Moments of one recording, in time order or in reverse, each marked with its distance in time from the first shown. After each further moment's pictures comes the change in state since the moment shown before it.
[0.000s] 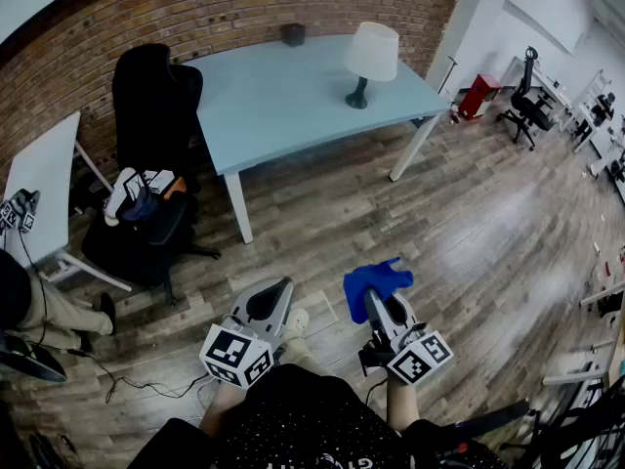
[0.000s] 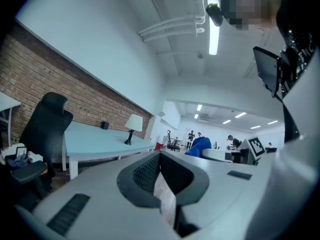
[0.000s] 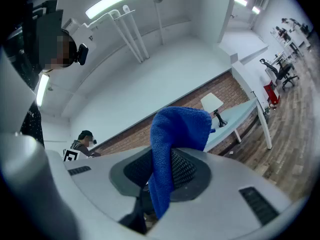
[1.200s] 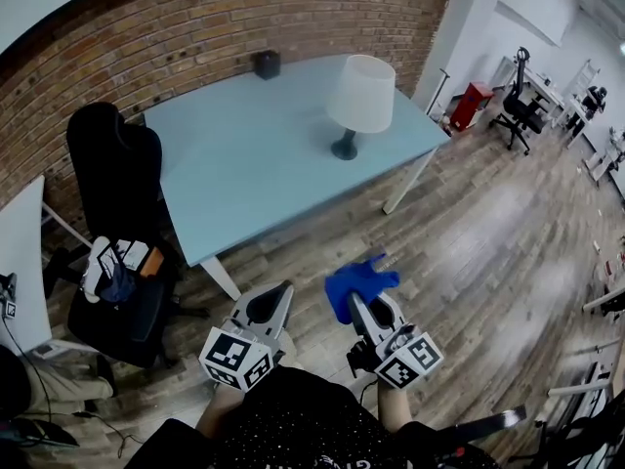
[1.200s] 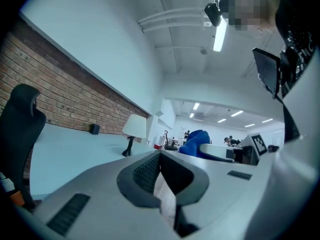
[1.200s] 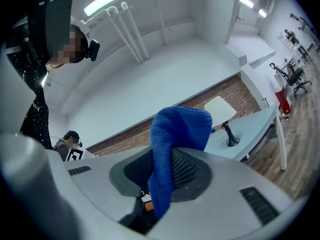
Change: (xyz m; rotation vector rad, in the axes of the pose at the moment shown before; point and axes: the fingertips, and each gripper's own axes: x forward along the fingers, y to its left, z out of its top) left arm 0.232 0.142 0.060 0.023 0.002 -0.080; right arm 0.217 -0.129 0.080 -0.083 -0.053 0.044
